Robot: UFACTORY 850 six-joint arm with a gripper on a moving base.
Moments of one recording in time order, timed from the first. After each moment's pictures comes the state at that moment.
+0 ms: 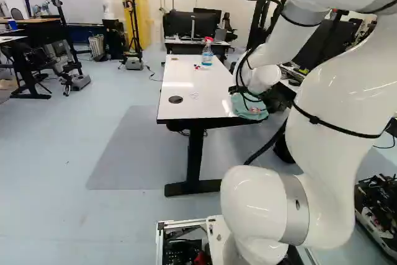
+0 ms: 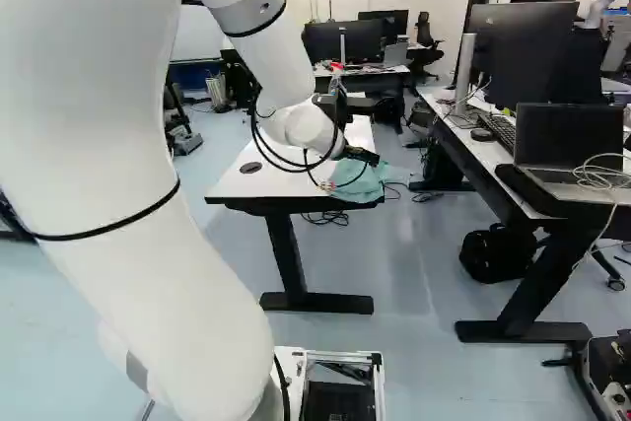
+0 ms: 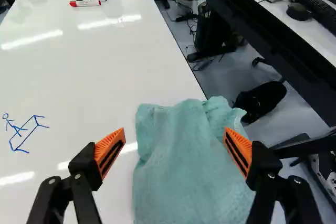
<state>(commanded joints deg) -18.8 -5.4 -37.8 0.0 17.0 0.0</state>
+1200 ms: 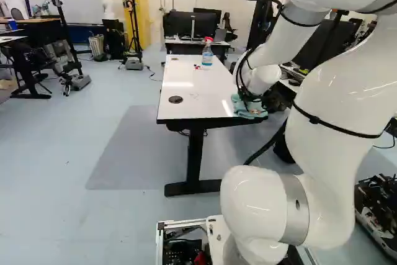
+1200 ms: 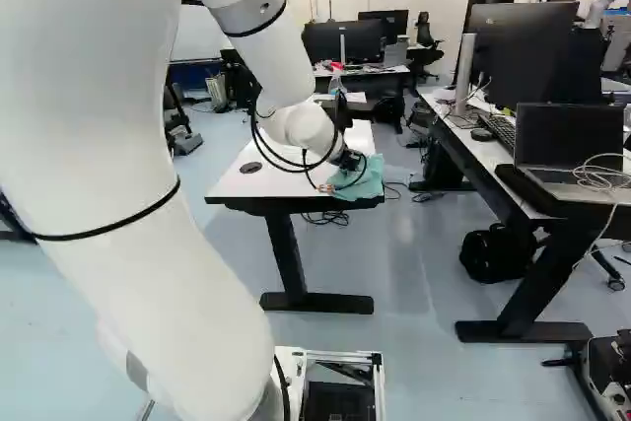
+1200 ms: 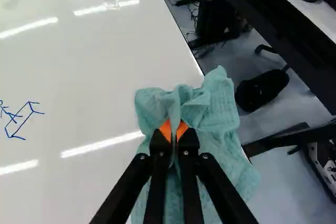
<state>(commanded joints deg) -18.8 -5.4 -37.8 0.0 12.9 0.0</state>
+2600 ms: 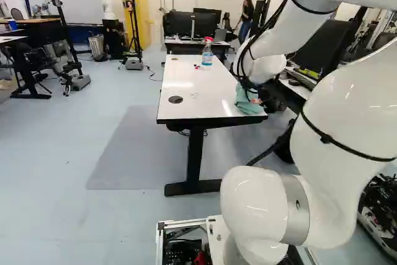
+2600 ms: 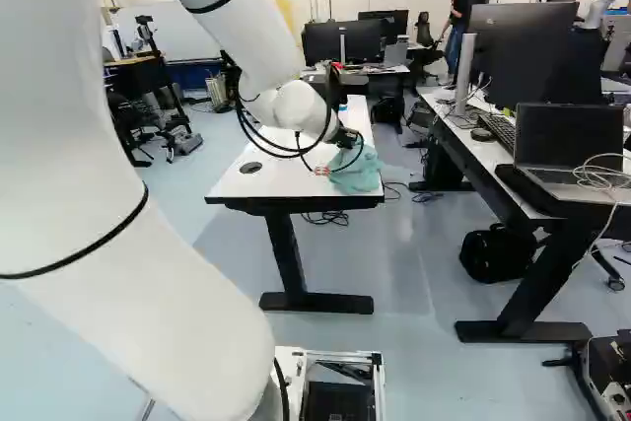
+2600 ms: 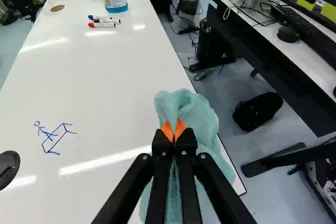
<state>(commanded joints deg) -16.9 1.1 -38.8 0.0 12.9 0.0</state>
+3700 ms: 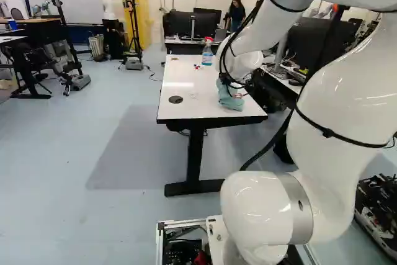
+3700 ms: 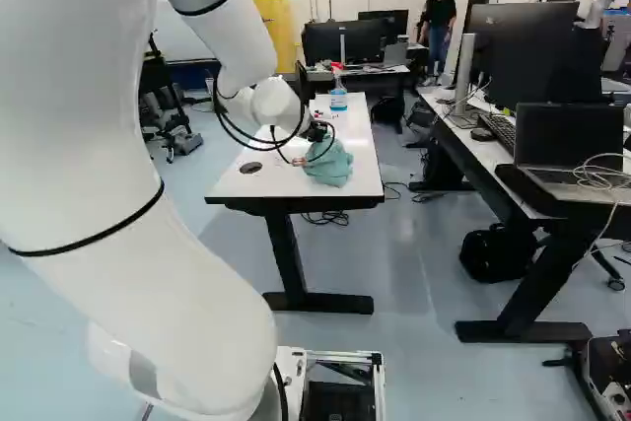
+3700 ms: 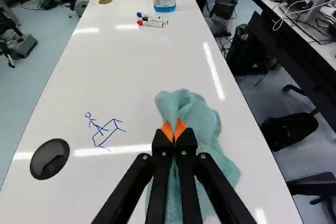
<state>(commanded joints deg) -6.4 -2.0 -41.9 0.0 12.9 0.0</state>
